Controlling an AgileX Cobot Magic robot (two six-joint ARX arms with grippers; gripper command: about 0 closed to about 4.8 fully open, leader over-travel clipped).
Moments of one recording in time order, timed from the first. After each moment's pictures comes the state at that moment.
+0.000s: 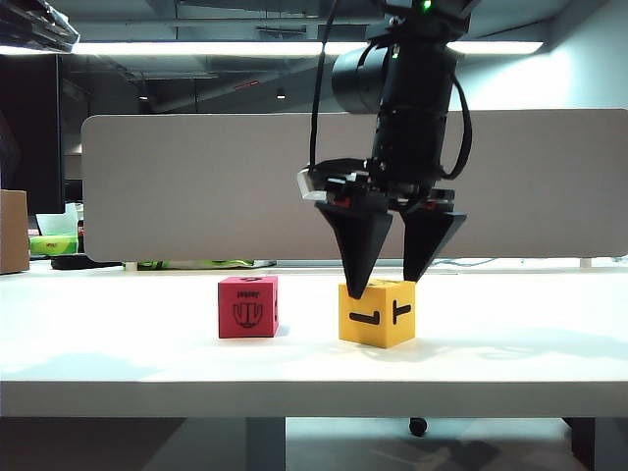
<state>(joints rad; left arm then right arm) -0.03 0.79 0.69 -0.37 0.86 -0.06 0.54 1.99 1.61 -0.96 -0.01 -0.23</state>
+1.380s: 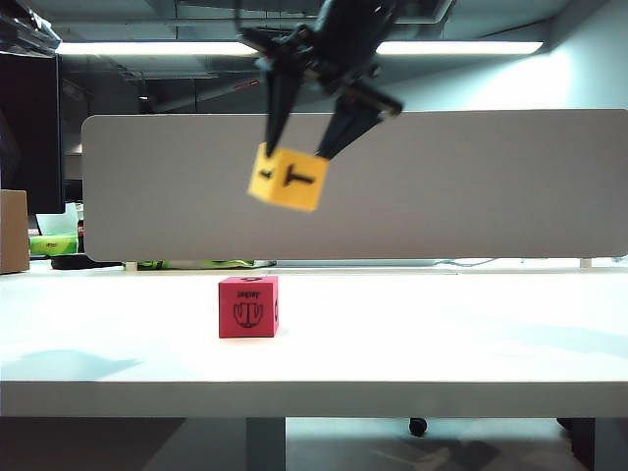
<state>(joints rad) 0.04 0.79 0.69 -0.34 0.83 -0.06 0.61 2.04 2.04 -1.03 -0.14 0.21</state>
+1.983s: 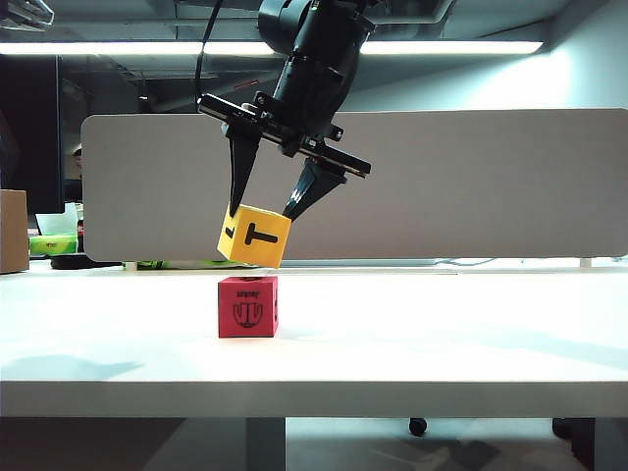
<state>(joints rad) 0.04 0.73 0.69 -0.34 0.83 -0.06 0.65 2.16 2.05 -0.97 -0.15 0.34</state>
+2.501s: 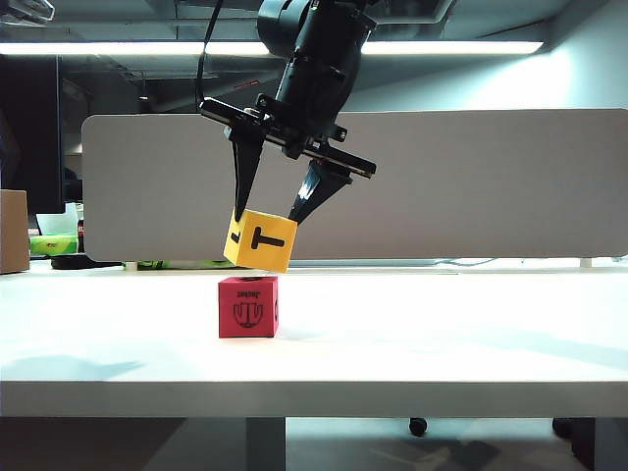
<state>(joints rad) 0.04 0.73 0.69 -0.33 0.83 -0.06 0.65 2.16 2.05 -1.01 -0.13 0.35</state>
